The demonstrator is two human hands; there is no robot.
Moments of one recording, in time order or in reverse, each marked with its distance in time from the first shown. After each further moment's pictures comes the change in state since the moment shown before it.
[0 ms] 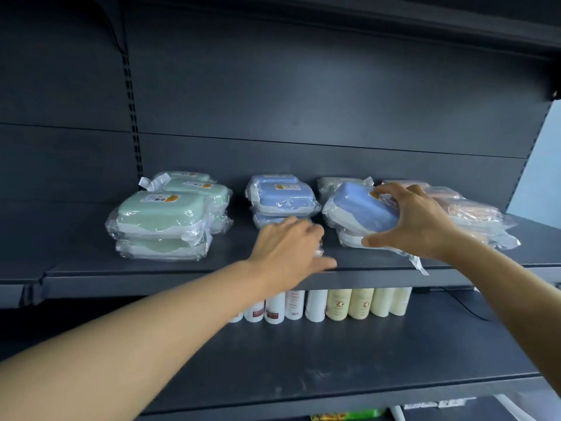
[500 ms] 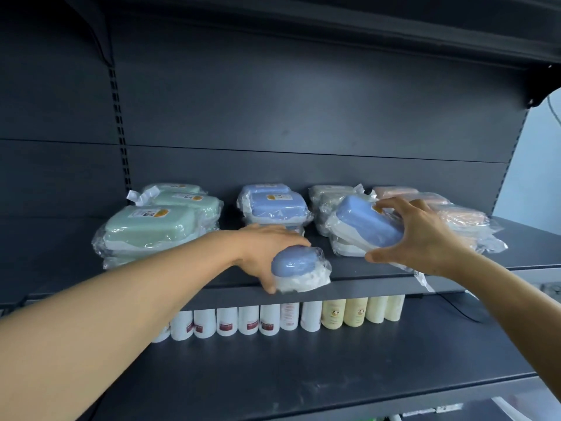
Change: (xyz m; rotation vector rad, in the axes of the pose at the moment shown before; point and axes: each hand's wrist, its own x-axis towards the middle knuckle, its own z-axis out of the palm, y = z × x) left_hand 0.031 -0.060 0.004 -0.129 -0.537 0.224; right_hand -0.007 0.015 -0.001 0.014 -0.003 0.056
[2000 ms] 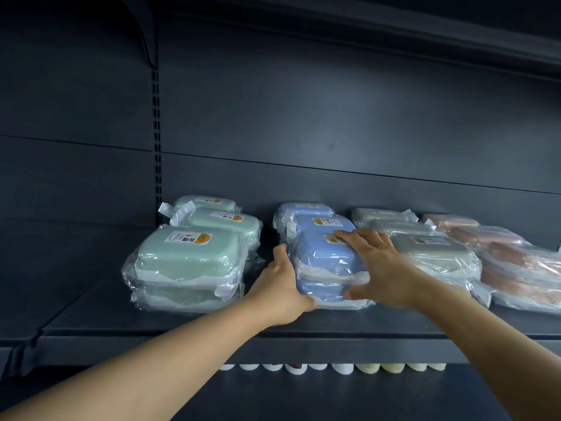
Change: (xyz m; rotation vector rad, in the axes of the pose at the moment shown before) left_hand -0.023 -0.022 0.033 -0.822 0.309 -0.548; right_hand 0.076 -0.070 0.092 -0.087 -0.254 -0.278
